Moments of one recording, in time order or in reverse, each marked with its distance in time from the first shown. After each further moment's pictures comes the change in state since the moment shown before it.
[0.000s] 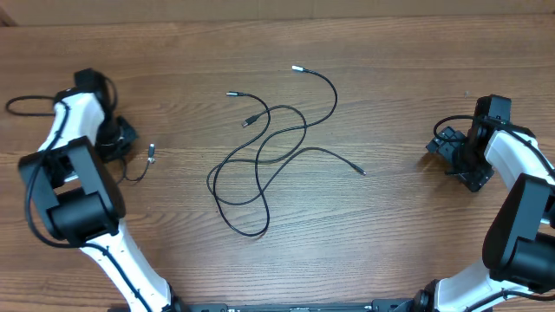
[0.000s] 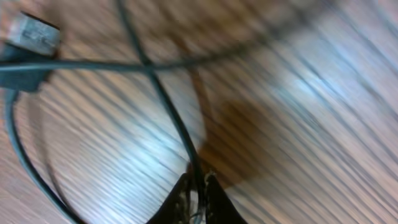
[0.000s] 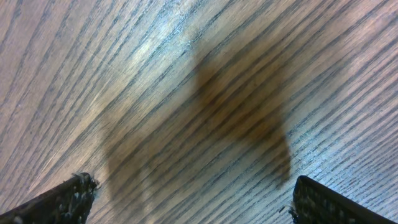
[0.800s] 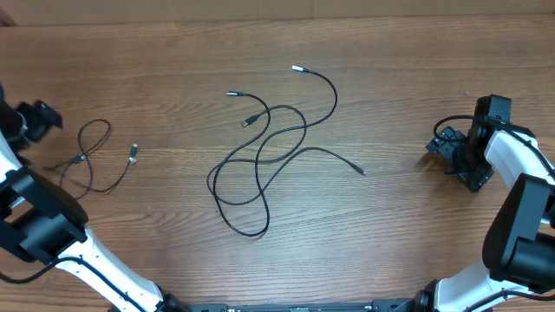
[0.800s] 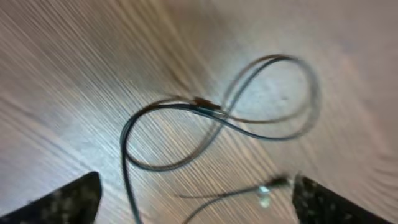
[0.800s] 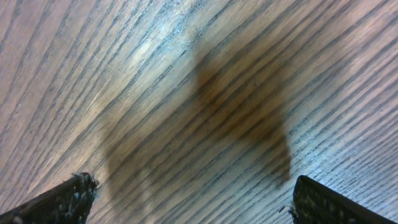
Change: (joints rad) left arm 0.316 0.046 0.594 -0.458 0.241 0.112; right arm 0.000 0.000 0.000 0.000 0.000 0.000
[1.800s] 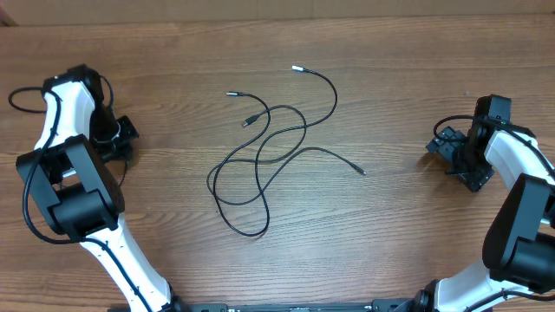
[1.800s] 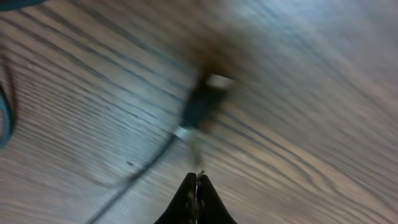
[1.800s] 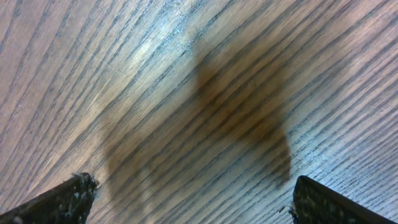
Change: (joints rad) left arm -0.315 0.001 -0.450 0.173 -0.092 0.040; right arm 0.000 0.000 0.000 0.000 0.000 0.000
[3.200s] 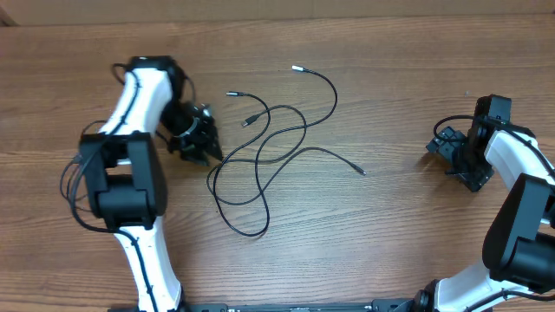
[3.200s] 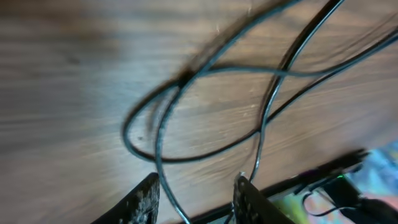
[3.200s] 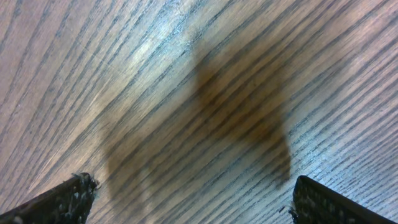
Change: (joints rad) left arm -0.359 -0.013 0.011 -0.256 0.439 0.249; right arm 0.000 0.000 0.000 0.000 0.000 0.000
